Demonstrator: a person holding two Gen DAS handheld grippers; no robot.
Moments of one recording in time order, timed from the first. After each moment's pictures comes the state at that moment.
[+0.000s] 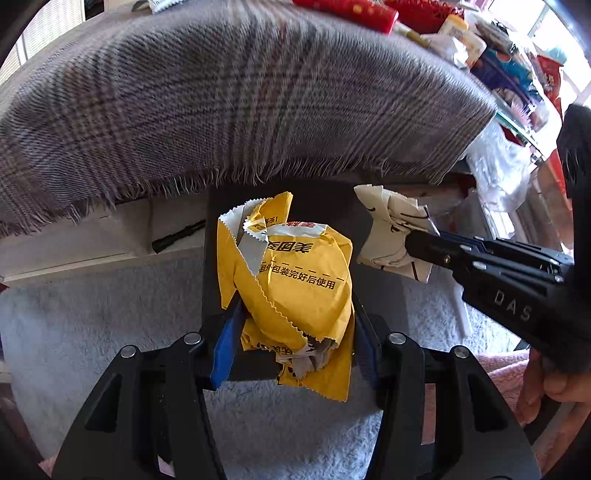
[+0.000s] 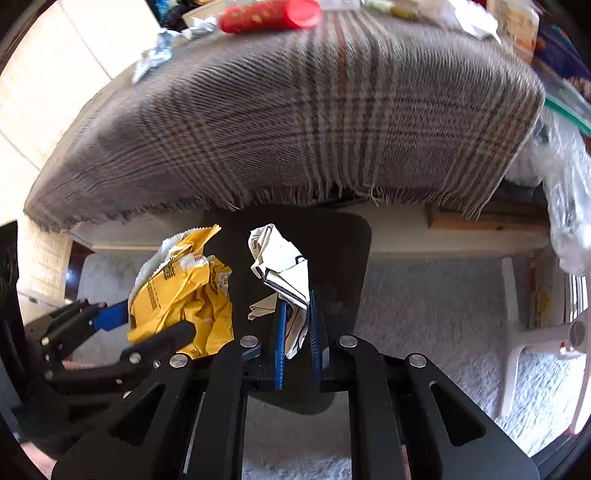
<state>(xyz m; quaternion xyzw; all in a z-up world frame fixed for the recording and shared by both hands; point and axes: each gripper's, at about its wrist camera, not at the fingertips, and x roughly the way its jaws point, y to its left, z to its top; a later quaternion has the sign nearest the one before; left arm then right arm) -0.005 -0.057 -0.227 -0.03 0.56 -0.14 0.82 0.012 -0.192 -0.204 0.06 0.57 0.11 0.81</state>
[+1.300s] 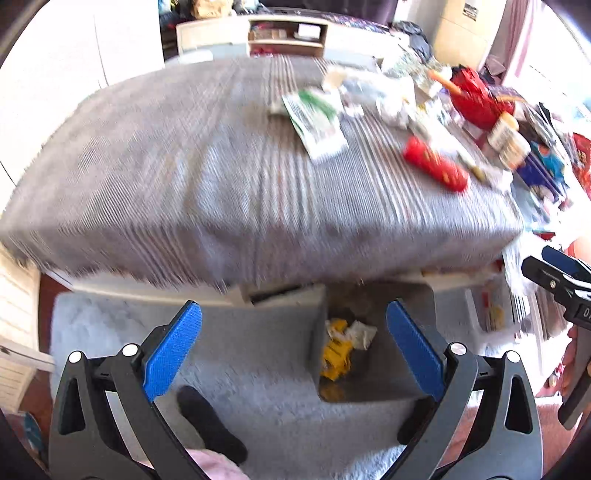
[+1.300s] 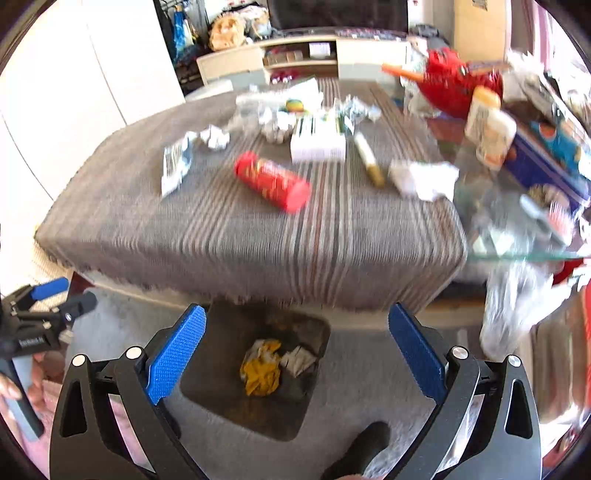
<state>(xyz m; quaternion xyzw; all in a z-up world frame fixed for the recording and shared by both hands) 0.010 0.038 -0.096 -0.04 0.49 -0.02 0.87 0.035 -0.214 -0.071 0.02 0.46 0.10 0.88</state>
